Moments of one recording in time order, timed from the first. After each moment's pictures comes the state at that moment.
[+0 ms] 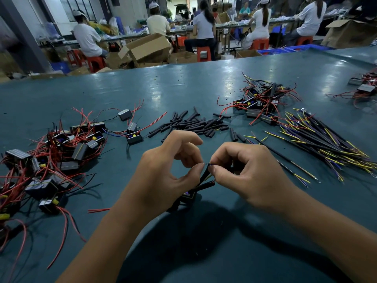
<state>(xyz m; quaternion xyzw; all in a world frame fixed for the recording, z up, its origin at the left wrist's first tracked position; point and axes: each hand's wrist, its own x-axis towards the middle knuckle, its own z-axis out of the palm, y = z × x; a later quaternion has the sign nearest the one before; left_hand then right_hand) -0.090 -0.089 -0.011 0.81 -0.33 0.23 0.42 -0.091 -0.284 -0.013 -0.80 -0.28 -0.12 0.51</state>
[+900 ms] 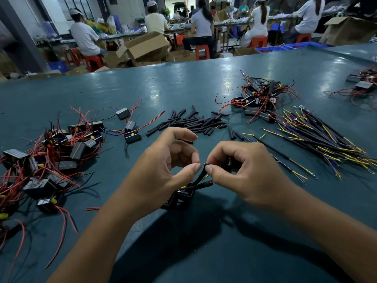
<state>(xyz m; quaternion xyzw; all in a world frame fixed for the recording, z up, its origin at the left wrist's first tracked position) -0.093 -0.089 -0.006 0.76 -0.26 0.03 0.59 -0.092 -0.287 -0.012 -0.81 -0.31 -0.13 0.49</state>
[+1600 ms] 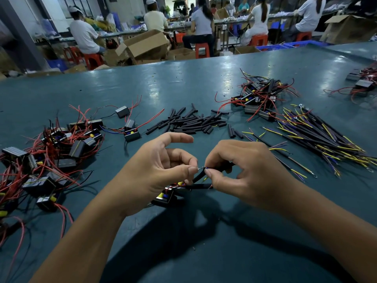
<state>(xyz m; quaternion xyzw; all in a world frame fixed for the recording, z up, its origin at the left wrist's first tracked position) -0.091 -0.077 -0.002 0.70 -0.19 -0.11 0.68 -0.093 -0.292 -0.006 -0.83 -0.39 -0.20 0.34</state>
